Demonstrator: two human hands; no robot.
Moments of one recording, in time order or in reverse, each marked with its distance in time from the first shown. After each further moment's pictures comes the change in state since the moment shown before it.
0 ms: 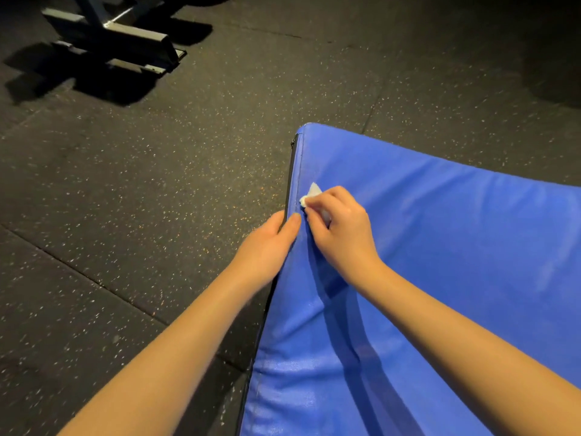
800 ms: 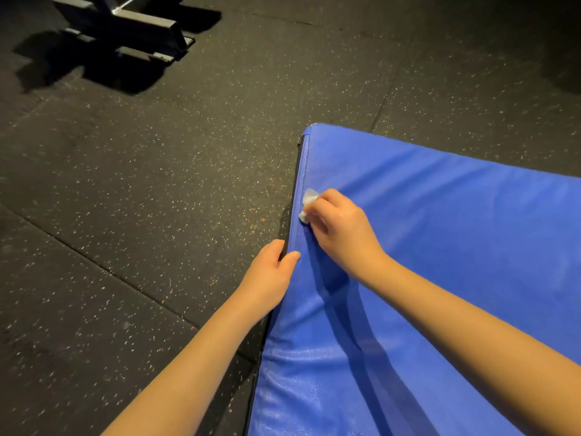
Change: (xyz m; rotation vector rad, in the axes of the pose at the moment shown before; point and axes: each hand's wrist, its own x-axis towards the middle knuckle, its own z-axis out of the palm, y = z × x) left_hand -0.020 -0.044 0.017 0.038 0.006 -0.033; right_hand -0.006 0.008 0.013 -0.119 -0.208 -0.141
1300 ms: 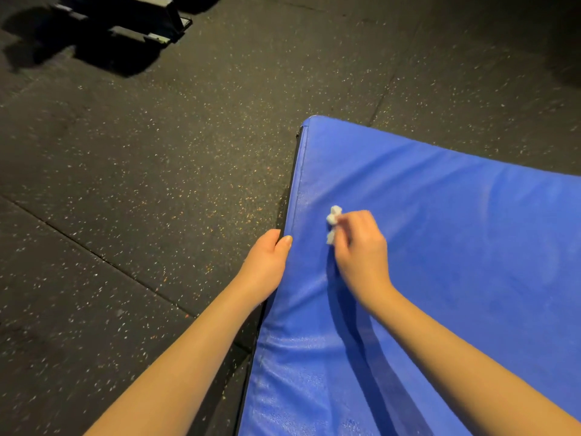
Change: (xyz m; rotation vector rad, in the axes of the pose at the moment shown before) left_hand 0.010 -0.007 0.007 -0.075 0.046 -0.005; right_hand -0.054 0.016 0.016 0.118 0.192 0.347
